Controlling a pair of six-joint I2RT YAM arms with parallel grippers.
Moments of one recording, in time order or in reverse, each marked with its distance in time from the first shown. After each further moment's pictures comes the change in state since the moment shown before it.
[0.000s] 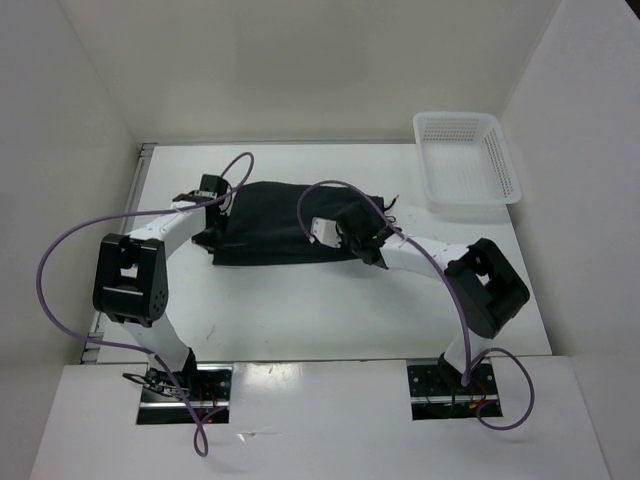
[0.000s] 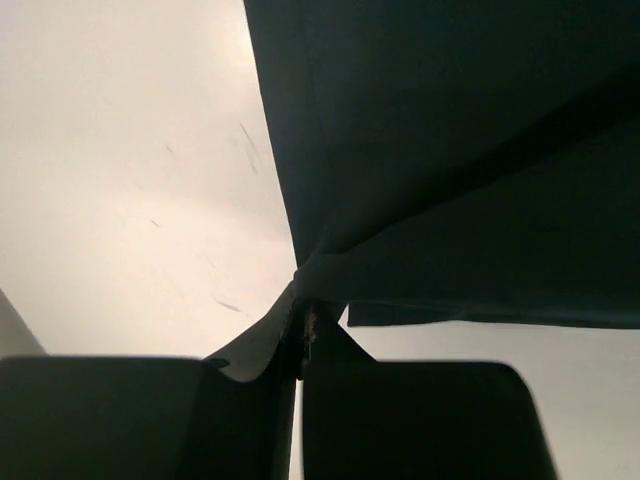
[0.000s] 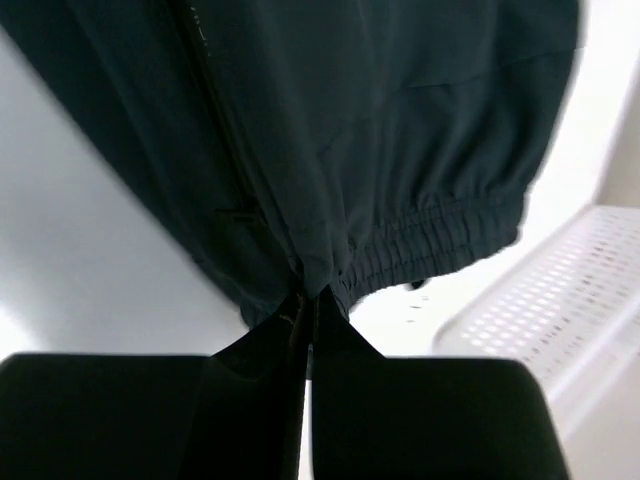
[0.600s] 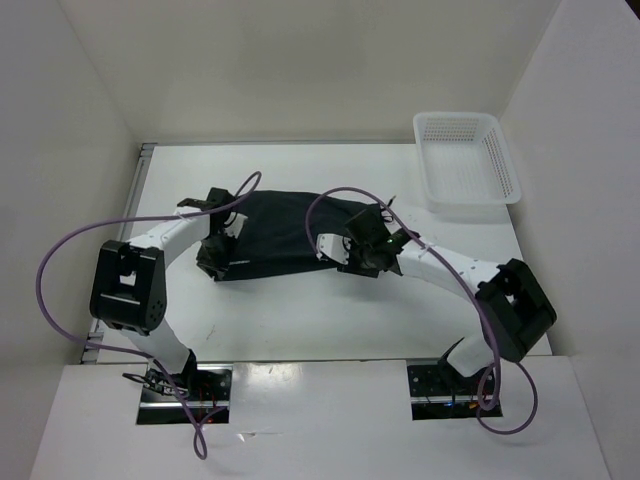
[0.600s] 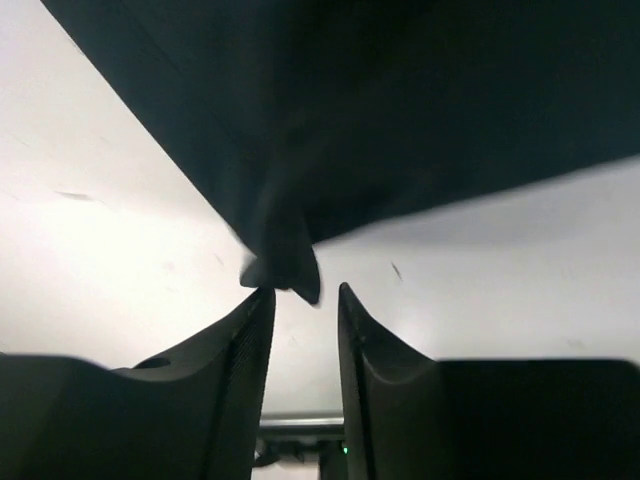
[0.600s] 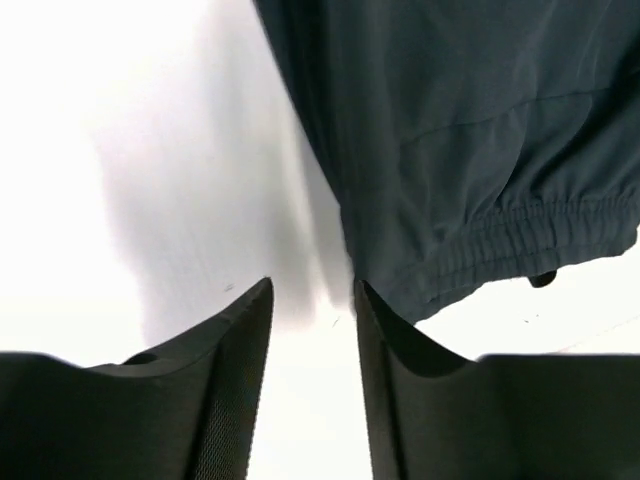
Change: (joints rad) left arm -0.058 -0.037 -0.064 -0.245 0.160 0.002; right arm 0.020 -0.163 -0.055 -0.282 -0.272 0.066
